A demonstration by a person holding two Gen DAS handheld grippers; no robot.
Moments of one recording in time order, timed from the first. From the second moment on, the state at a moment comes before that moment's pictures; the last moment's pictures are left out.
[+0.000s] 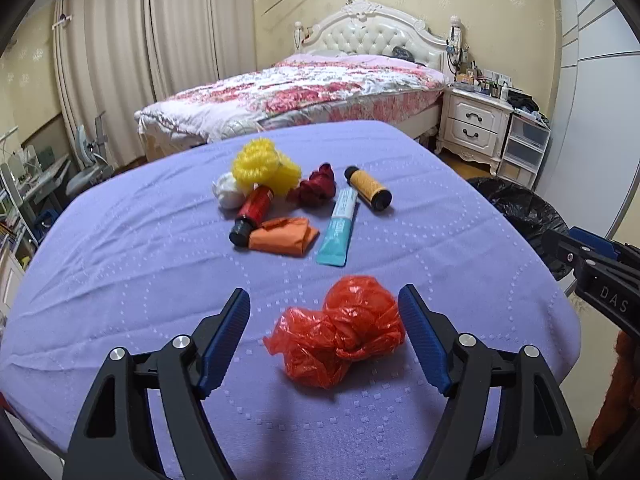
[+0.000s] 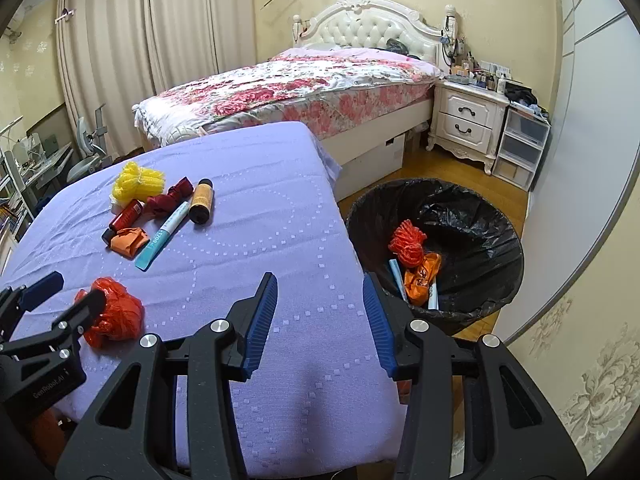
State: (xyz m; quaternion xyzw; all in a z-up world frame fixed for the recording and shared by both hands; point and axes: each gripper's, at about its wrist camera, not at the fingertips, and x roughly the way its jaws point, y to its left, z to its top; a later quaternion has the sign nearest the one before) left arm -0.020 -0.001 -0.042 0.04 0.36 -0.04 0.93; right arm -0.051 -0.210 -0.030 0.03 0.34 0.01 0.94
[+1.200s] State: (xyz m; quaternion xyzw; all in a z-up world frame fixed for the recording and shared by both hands) left arm 0.008 0.063 -0.030 0.01 0.31 0.00 0.95; right arm 0.018 -0.142 -0.030 -0.02 0.35 0.08 0.93
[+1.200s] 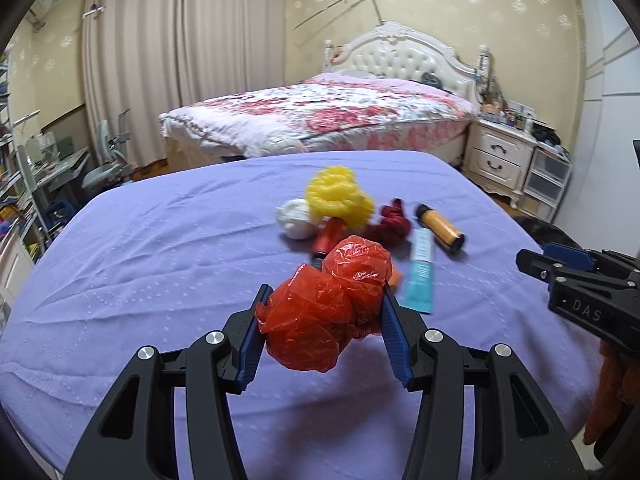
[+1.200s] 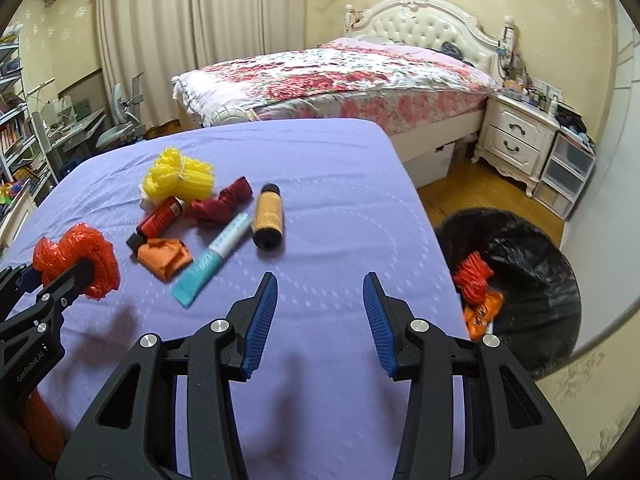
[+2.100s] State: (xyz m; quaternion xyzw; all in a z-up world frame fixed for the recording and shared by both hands) left arm 0.058 0.131 -0.042 -0.05 0.37 0.06 0.93; right arm 0.117 -0.084 -0.044 -0.06 0.41 0.12 0.90
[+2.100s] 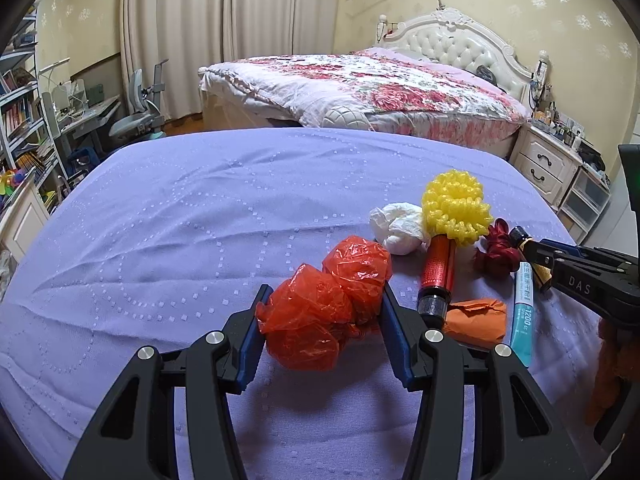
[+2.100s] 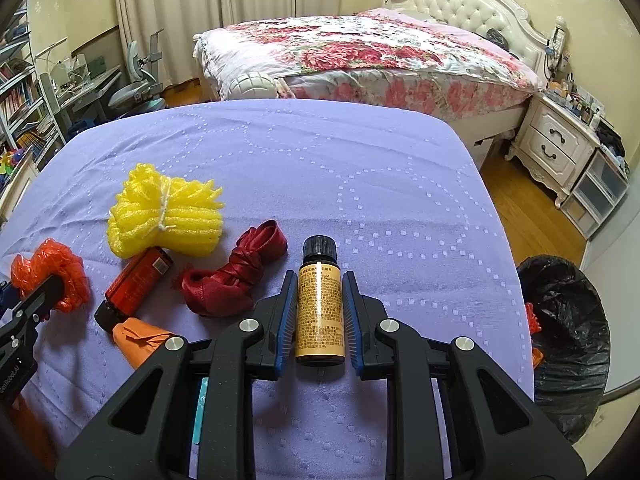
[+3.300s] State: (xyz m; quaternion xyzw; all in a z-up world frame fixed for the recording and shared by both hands) left arm 0.074 -0.020 0.000 -0.01 0.32 -0.09 0.94; right arm 0.061 -0.241 -0.003 0.00 0.34 -0.03 0.94
